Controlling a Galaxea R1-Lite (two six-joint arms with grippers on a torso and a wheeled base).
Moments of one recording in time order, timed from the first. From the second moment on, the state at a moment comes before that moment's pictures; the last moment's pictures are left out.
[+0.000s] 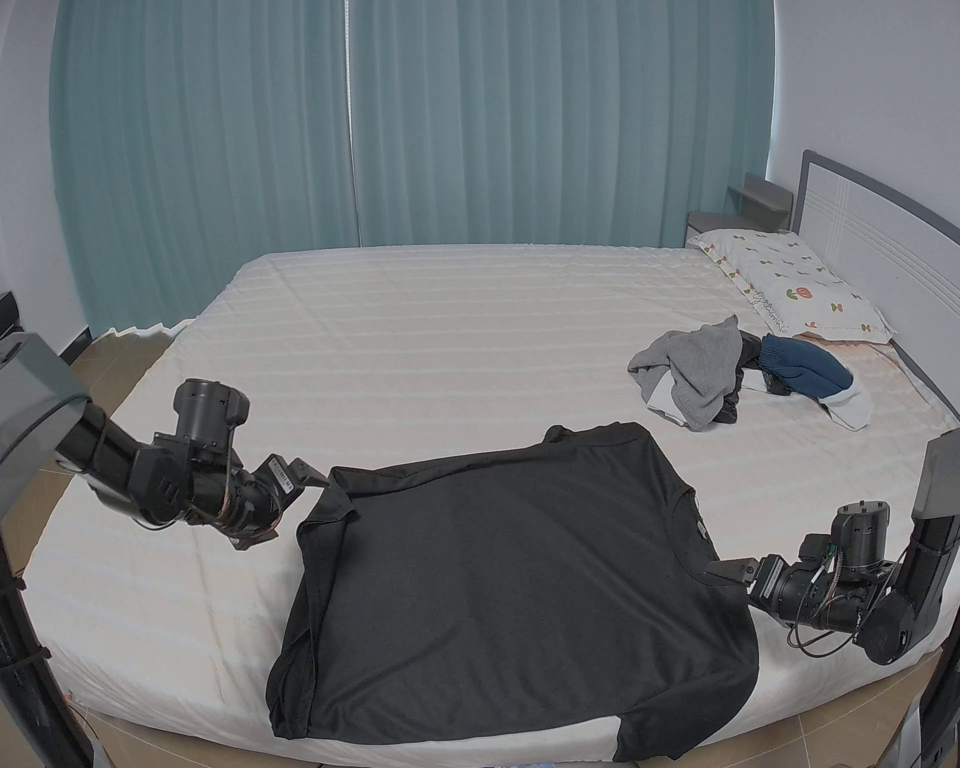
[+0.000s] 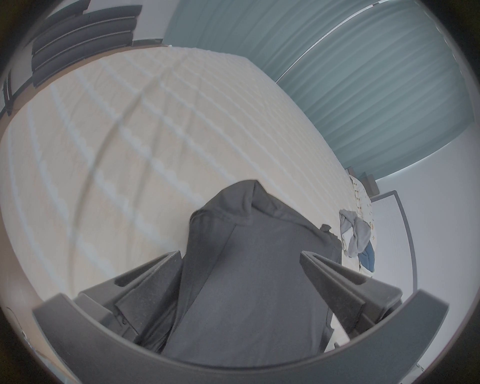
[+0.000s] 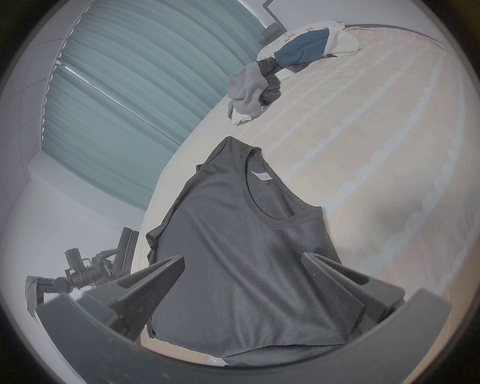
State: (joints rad) left arm -0.15 2.05 -1.01 -0.23 -0.12 -0.83; right arm 0.10 2.08 -0.16 -1.31 0.29 0.69
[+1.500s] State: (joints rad) left arm -0.09 2.58 -1.81 0.04 0.23 -0.42; right arm 0.13 2.11 -0.15 -1.31 0.28 0.69
